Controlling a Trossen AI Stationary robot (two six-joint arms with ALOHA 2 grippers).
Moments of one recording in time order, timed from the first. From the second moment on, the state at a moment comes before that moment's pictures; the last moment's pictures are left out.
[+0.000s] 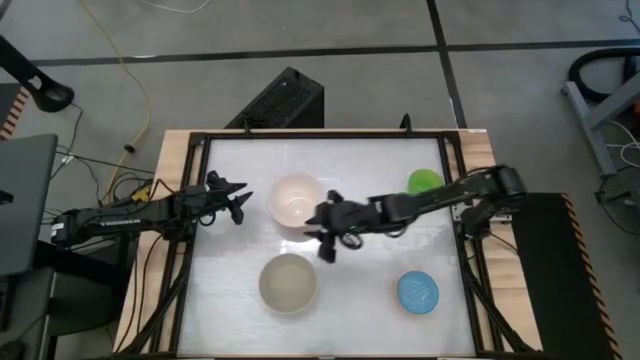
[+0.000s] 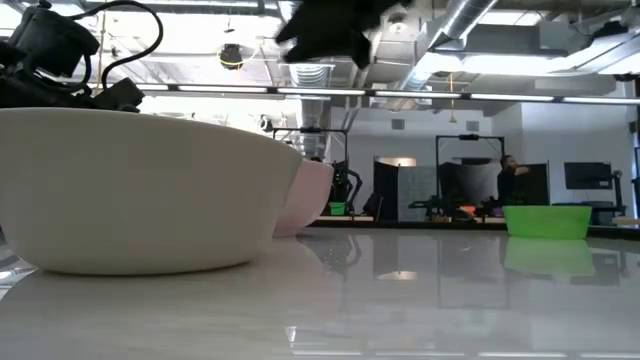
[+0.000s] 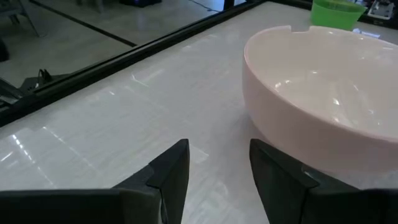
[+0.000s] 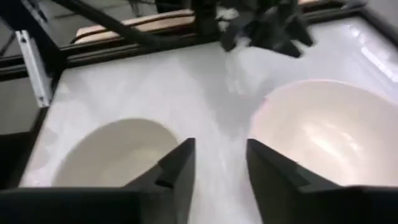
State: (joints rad) left arm 0.25 0.35 0.03 0.02 -0.37 -0.18; right arm 0.20 1.68 1.37 -0.20 0.21 0.28
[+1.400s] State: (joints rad) left arm 0.25 0.35 0.03 0.02 -0.37 -0.18; right arm 0.22 2.26 1.97 -0.83 0.09 0.65
